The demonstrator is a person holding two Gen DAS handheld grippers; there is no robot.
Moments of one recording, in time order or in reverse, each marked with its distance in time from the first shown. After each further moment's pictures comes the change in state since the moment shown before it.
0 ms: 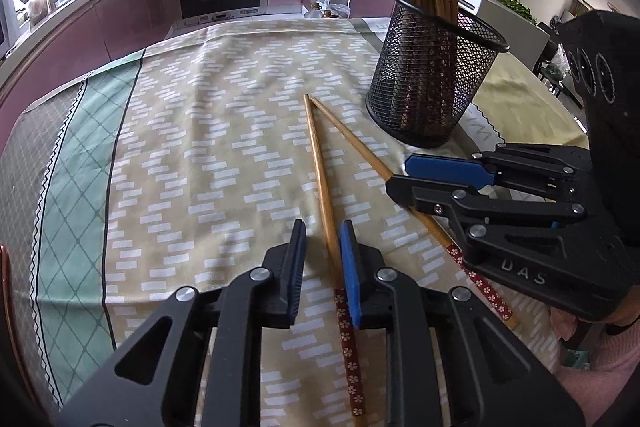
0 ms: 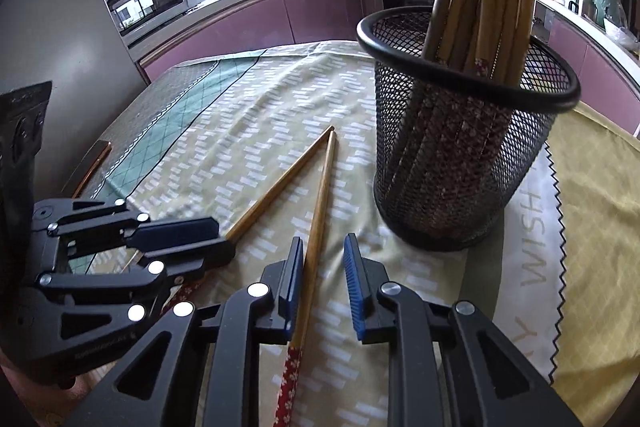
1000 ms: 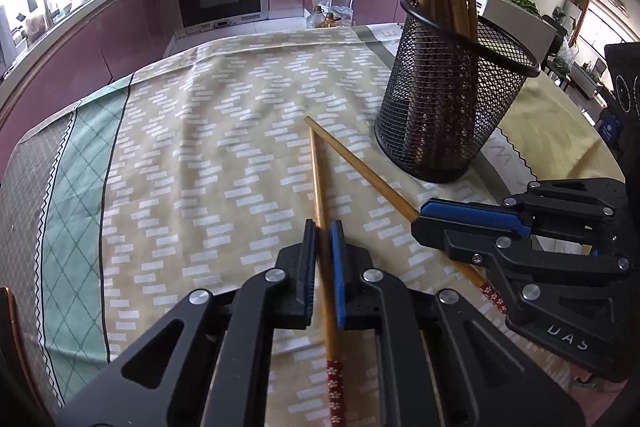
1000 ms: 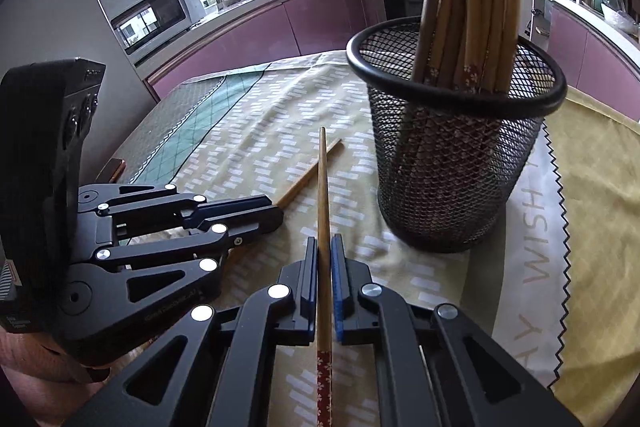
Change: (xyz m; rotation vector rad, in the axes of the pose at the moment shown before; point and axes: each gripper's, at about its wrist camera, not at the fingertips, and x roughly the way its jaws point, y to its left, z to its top) left arm 0.024 -0.005 0.030 0.037 -0.008 0.042; right arm -0.018 -0.014 -0.006 0.047 -0.027 0.068
